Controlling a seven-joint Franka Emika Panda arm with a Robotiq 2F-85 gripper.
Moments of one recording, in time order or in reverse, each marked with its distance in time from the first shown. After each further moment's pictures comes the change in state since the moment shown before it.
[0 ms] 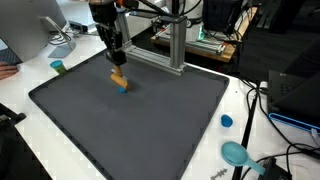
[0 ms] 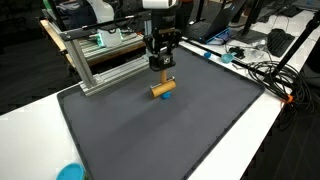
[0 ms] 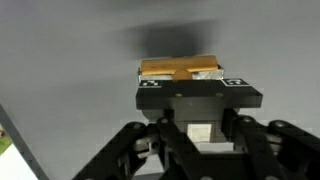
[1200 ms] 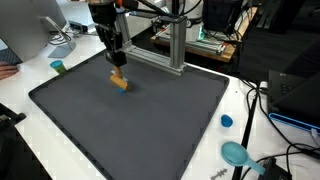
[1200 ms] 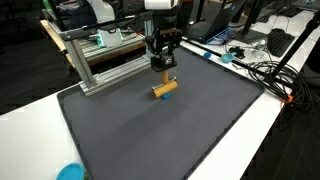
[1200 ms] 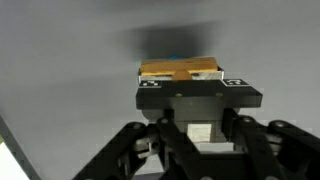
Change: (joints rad) arm -0.004 0.013 0.011 0.009 0.014 0.004 -0.026
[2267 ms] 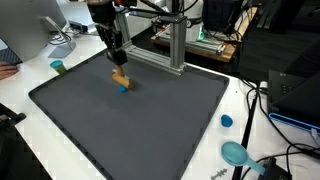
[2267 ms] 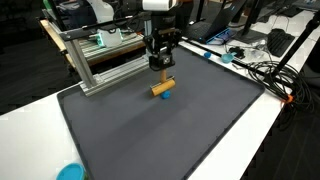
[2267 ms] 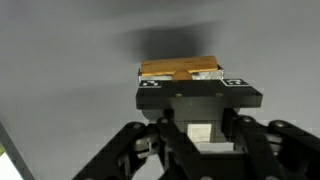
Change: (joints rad) arm -0.010 0.004 0.001 0.021 0.018 -0.059 -0.006
